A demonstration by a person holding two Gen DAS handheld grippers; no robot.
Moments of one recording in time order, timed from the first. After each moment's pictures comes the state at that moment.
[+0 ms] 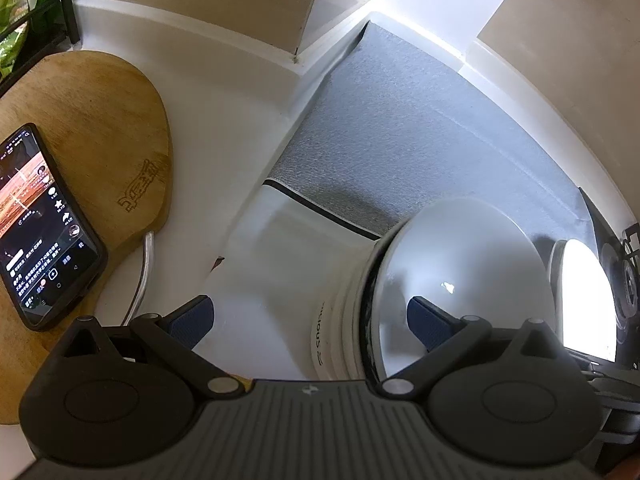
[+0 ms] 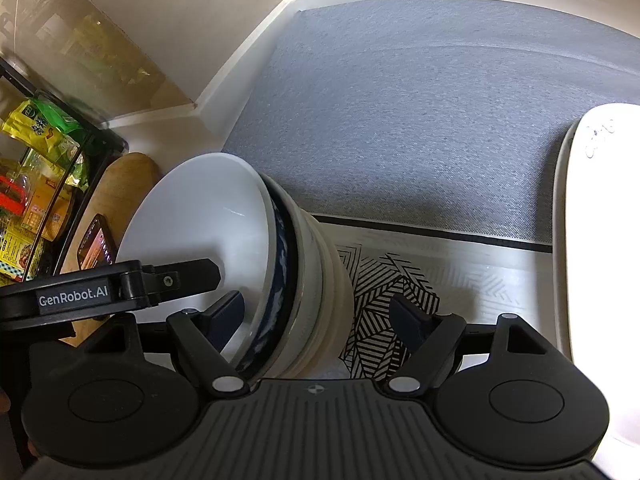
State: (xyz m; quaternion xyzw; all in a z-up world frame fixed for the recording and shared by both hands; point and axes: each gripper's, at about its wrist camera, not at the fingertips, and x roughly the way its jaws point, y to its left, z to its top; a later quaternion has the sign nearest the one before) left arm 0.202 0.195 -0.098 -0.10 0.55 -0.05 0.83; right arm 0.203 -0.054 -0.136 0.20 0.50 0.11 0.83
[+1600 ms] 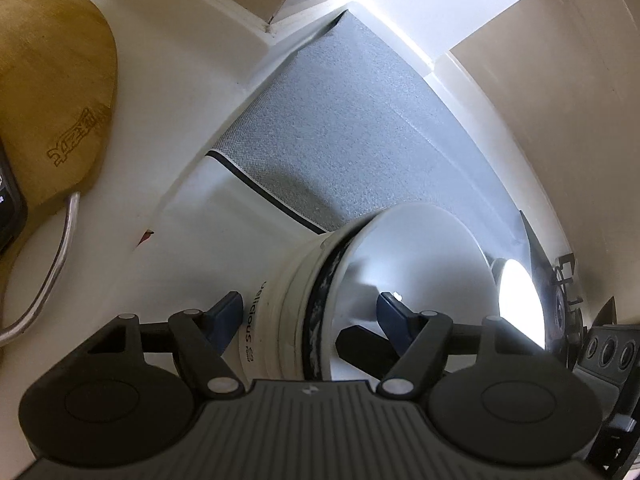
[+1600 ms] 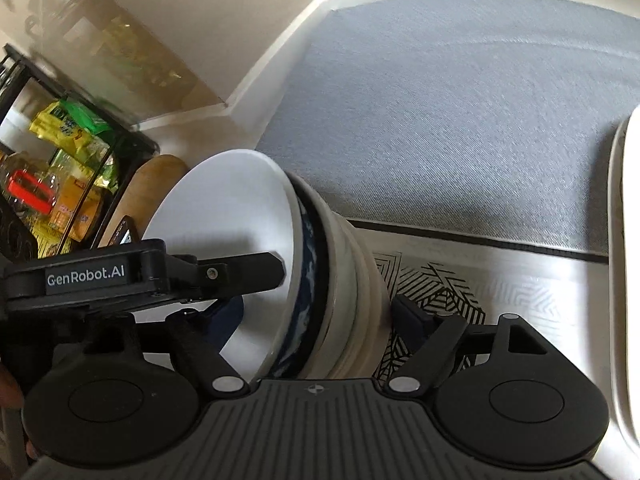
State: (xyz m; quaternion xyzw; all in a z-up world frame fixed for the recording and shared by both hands) left arm 0.207 0.202 -0.111 -0.22 0.55 -0.12 0.80; right arm 0.206 -0.069 -0.147 0.23 0.49 0.16 0.83
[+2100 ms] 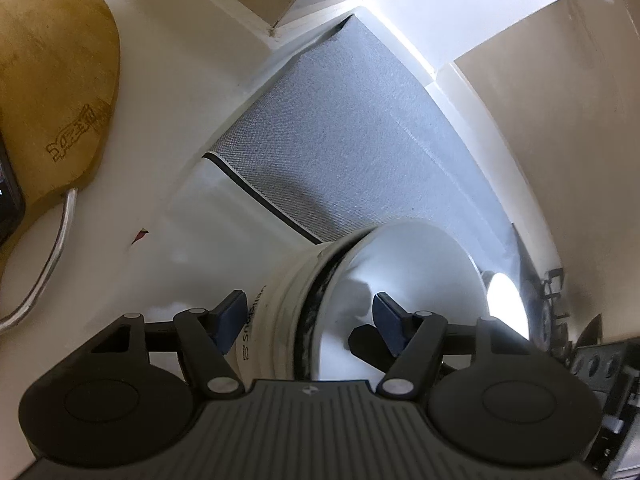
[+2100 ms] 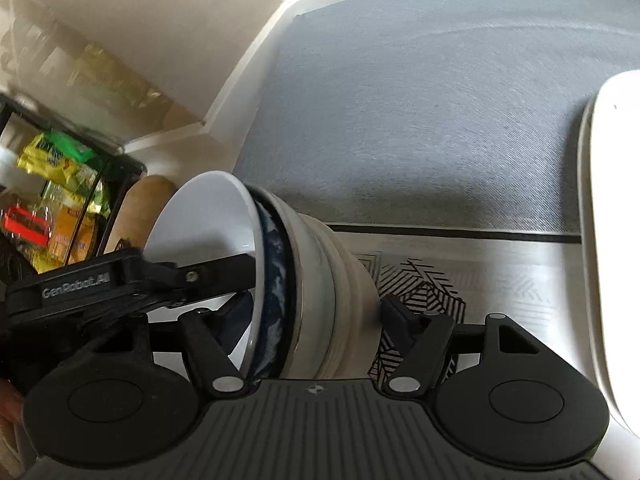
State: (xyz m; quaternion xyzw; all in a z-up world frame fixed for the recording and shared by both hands) left arm 0.210 0.210 -0.108 -0.25 0.55 -0.12 0.78; right arm 0.207 -0.082 -0.146 0.27 0.50 0.13 0.81
